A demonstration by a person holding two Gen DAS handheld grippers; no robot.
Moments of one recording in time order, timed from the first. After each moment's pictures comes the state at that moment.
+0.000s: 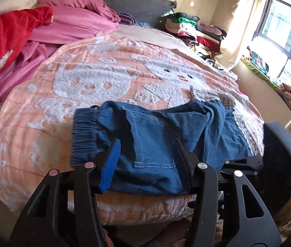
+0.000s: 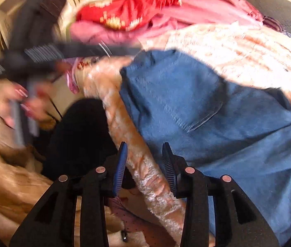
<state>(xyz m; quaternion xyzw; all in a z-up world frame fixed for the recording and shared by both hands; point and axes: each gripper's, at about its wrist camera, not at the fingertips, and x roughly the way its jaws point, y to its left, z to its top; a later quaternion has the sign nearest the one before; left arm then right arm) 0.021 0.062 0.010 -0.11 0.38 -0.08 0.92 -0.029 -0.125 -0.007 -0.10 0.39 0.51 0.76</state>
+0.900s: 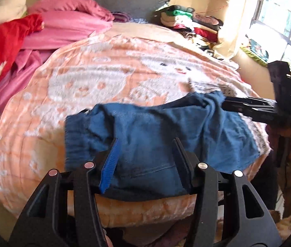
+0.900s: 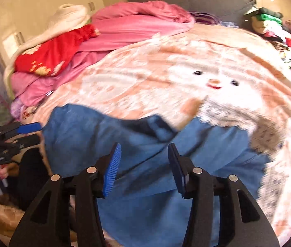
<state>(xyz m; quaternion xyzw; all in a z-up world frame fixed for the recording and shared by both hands) 0.022 0.043 0.016 -0.07 0.38 -0.09 0.92 0.080 -0.223 0.029 -0.04 0.40 0.32 0.86</state>
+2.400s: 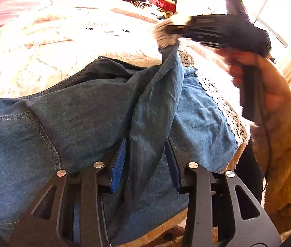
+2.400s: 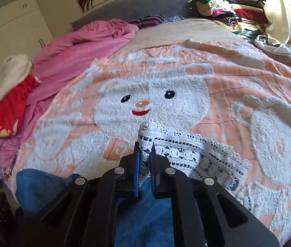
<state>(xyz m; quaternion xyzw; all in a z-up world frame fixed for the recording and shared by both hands) 0.100 -0.070 -0.052 -0.07 0.45 -0.25 0.86 0.180 -0.312 0.029 0.09 0.39 0.20 0.89</state>
